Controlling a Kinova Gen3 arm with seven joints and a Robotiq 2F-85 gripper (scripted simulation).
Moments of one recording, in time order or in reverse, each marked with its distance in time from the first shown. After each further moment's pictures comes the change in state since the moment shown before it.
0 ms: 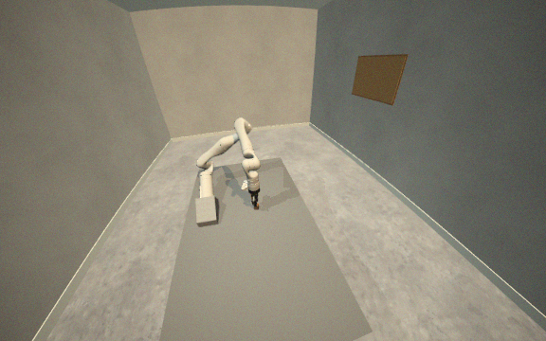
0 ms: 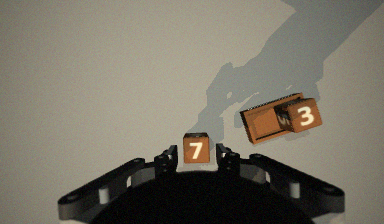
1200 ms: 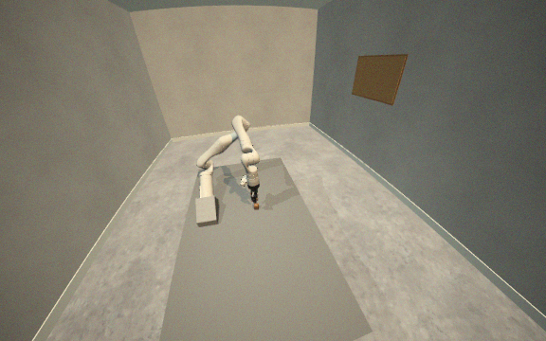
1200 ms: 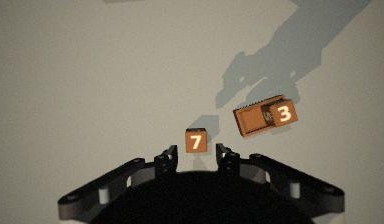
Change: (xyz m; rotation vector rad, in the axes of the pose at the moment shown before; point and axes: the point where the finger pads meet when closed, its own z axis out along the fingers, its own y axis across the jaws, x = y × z) arm 0.000 0.000 -0.039 0.000 -0.003 -0.001
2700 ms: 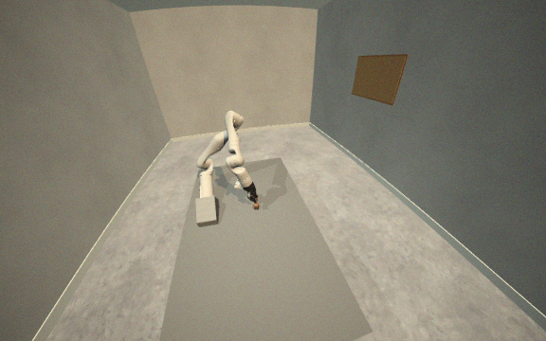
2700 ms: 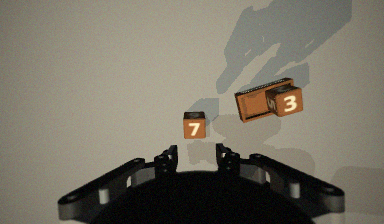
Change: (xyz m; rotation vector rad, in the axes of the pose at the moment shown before) arm -0.001 0.001 0.001 -0.004 -0.301 -0.013
